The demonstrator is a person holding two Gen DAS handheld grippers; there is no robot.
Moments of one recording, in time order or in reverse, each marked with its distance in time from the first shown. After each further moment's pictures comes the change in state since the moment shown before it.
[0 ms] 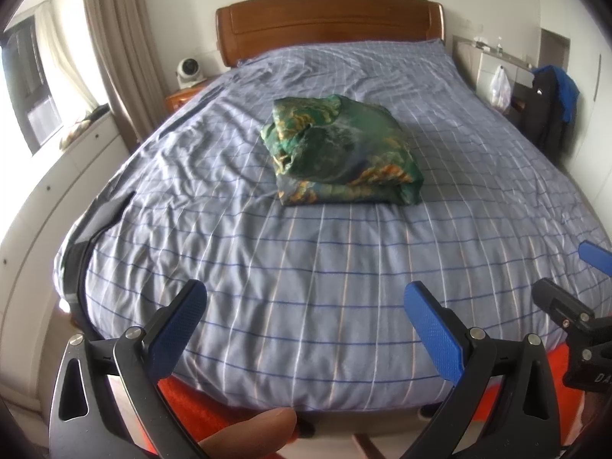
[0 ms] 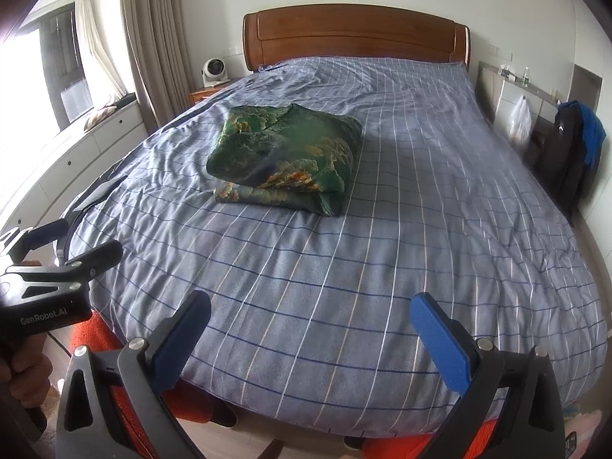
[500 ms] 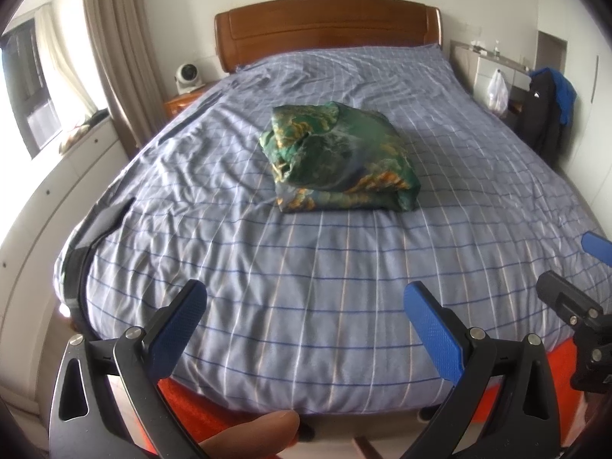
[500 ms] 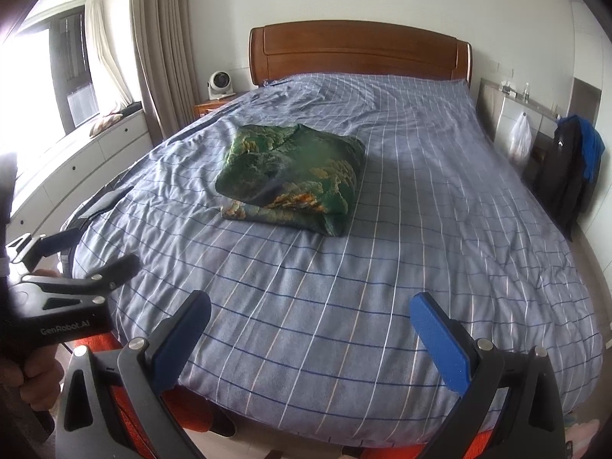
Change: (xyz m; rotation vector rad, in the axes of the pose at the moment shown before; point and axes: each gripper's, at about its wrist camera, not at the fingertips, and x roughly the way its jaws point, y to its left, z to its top) left arm -0.005 -0.001 0.004 0.006 -0.023 0.000; right arm -0.016 0.006 0.009 -0.020 -0.051 0.001
